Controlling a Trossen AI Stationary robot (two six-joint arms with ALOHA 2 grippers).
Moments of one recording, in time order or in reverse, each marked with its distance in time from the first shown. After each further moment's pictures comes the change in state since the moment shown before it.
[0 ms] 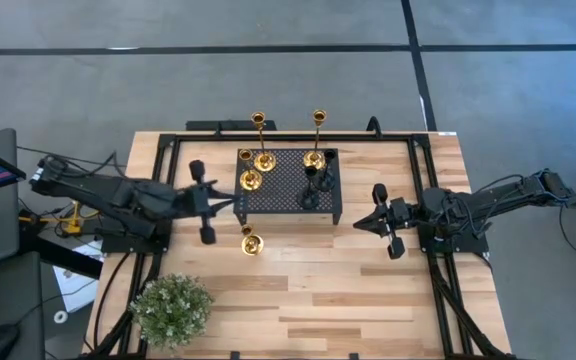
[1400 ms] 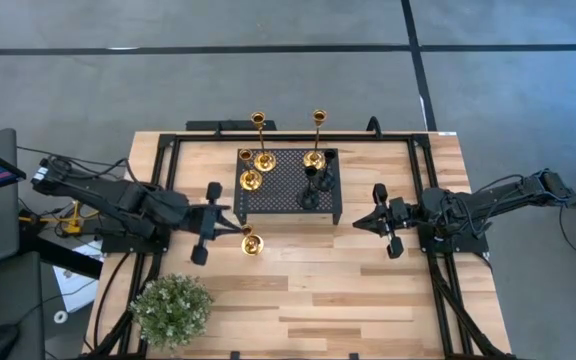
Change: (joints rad) left arm -0.009 0.047 0.001 -0.110 0.352 -0.034; right arm 0.000 0.000 0.000 -0.024 0.019 0.015
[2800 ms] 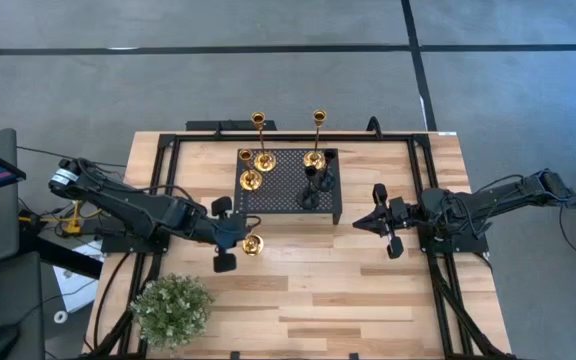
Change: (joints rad) left arm 0.001 0.338 0.082 -0.322 -0.064 -0.524; right arm 0.000 0.000 0.000 0.000 0.000 0.003
